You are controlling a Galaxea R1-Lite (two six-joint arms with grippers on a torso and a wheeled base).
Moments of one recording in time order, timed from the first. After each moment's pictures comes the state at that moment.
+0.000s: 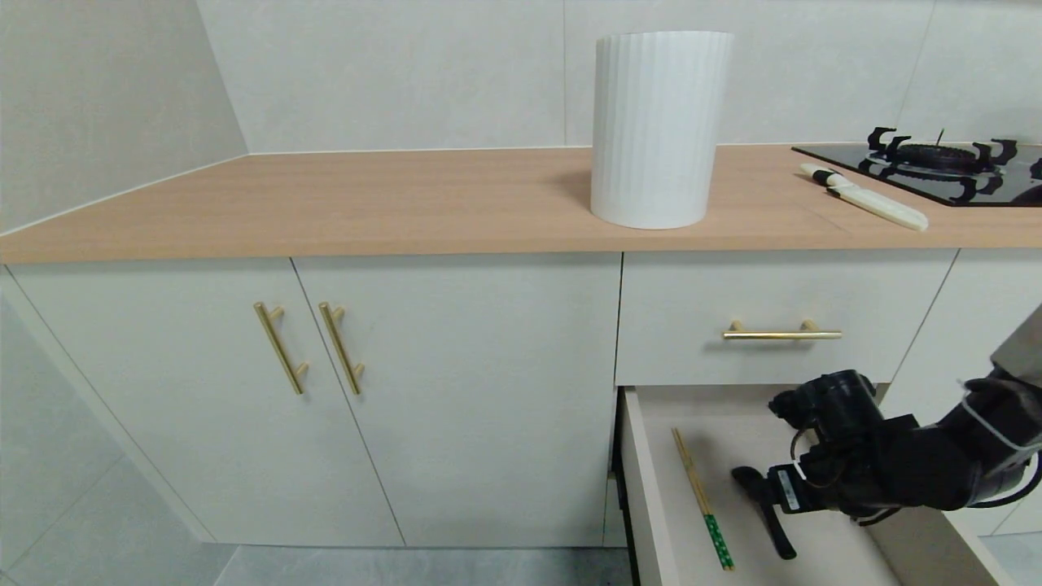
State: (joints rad) left arm 0.00 0.00 0.00 0.00 0.02 0.00; right arm 0.23 2.04 -0.69 -0.35 -0.13 0.08
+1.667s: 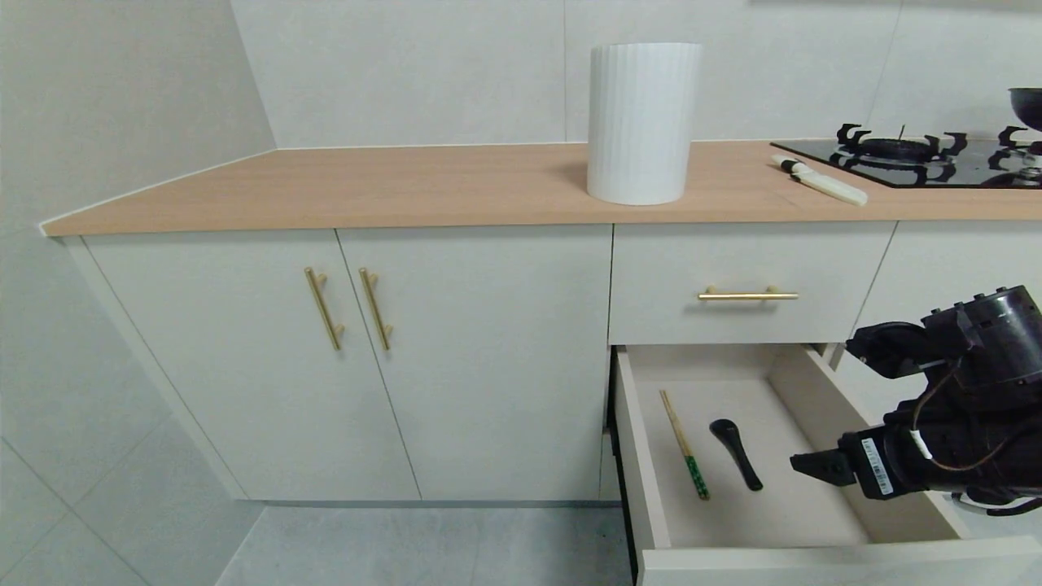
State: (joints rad) left arm 0.00 0.00 0.00 0.00 0.02 0.00; right arm 0.35 1.48 -0.76 0.11 -0.12 0.08
